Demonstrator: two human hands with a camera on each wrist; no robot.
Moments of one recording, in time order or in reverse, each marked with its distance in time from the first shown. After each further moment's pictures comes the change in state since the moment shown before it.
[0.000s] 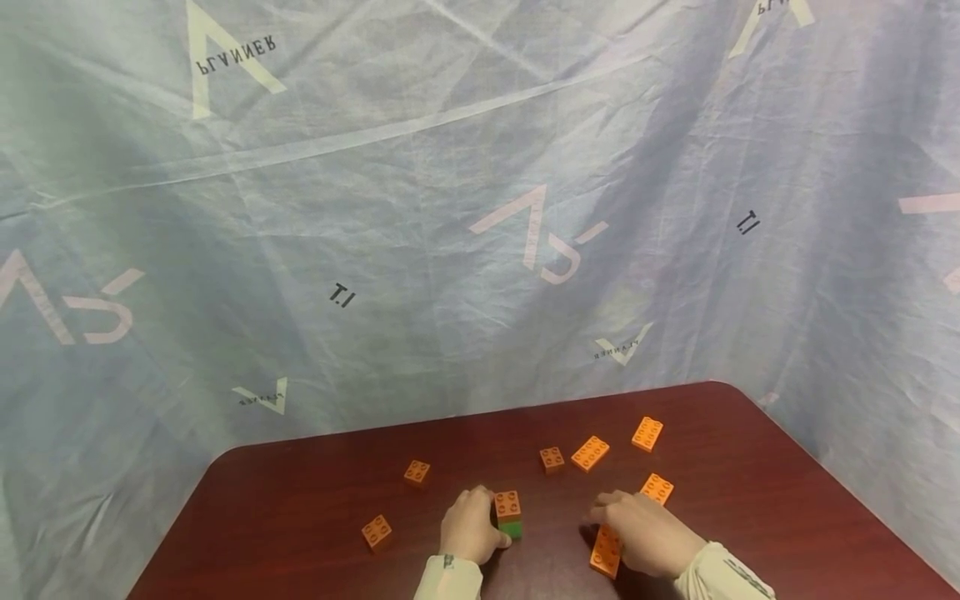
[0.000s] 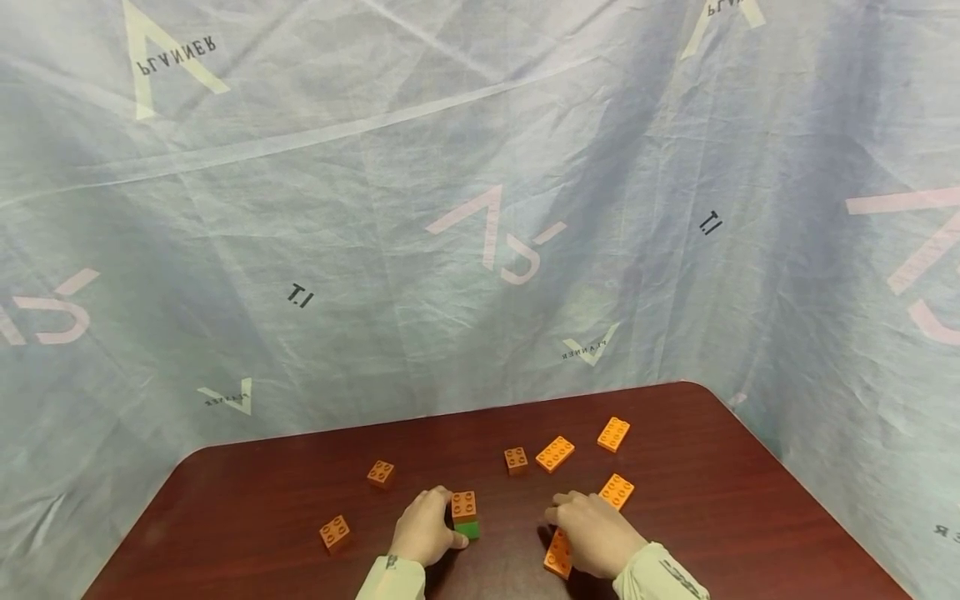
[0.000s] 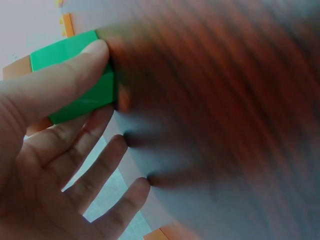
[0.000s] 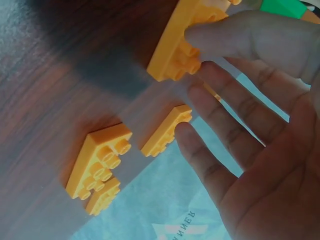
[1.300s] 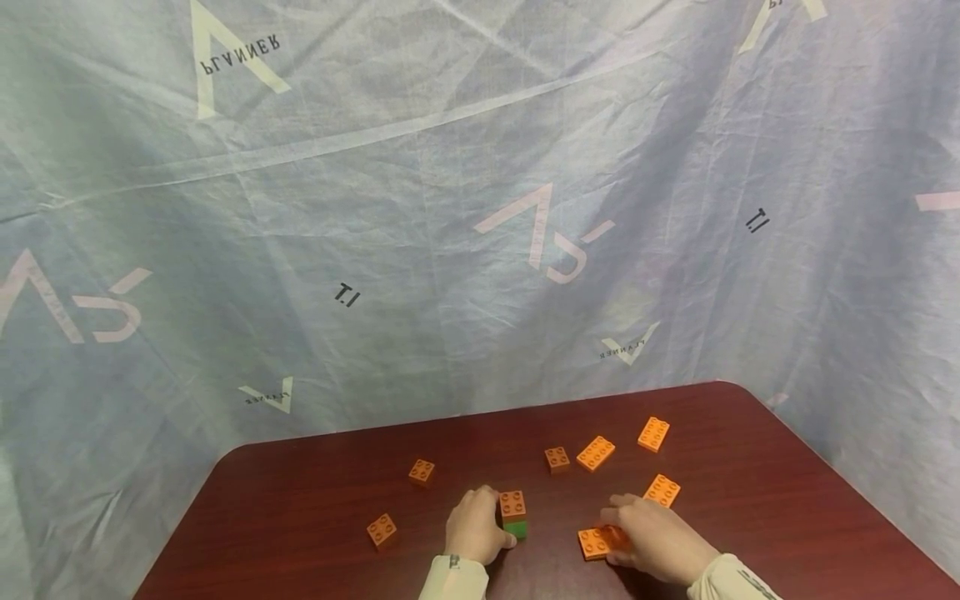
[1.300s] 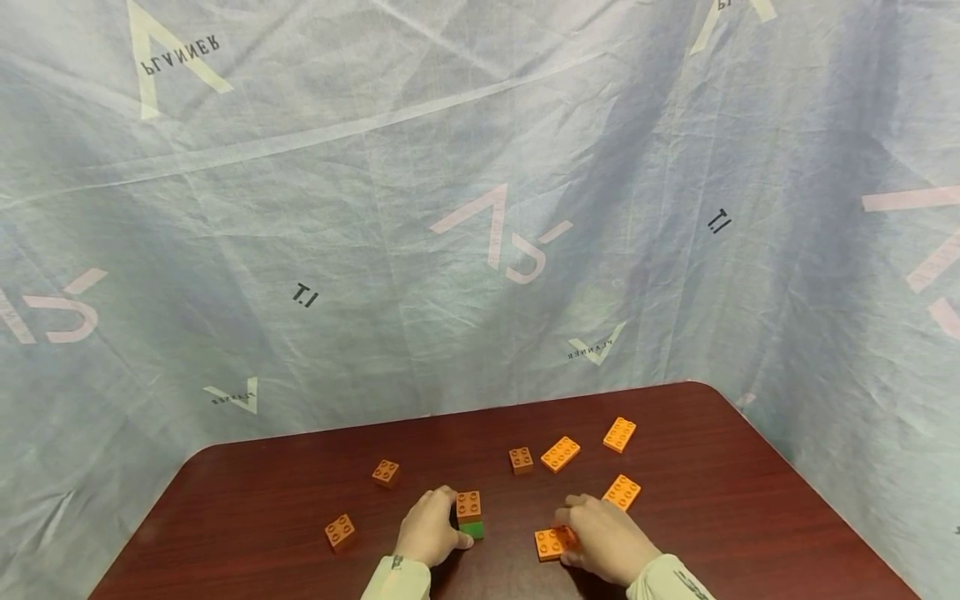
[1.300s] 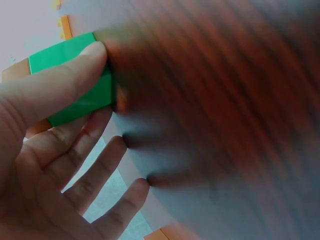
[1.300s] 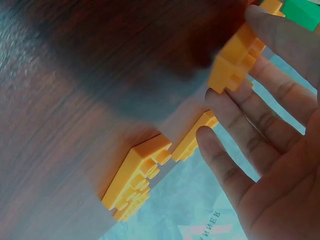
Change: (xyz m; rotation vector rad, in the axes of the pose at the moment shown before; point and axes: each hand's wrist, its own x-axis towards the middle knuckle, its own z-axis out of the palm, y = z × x) left_hand 0.001 0.001 0.001 0.003 0.004 -0.009; right_hand -0.003 0.012 0.013 0.036 0.018 0.061
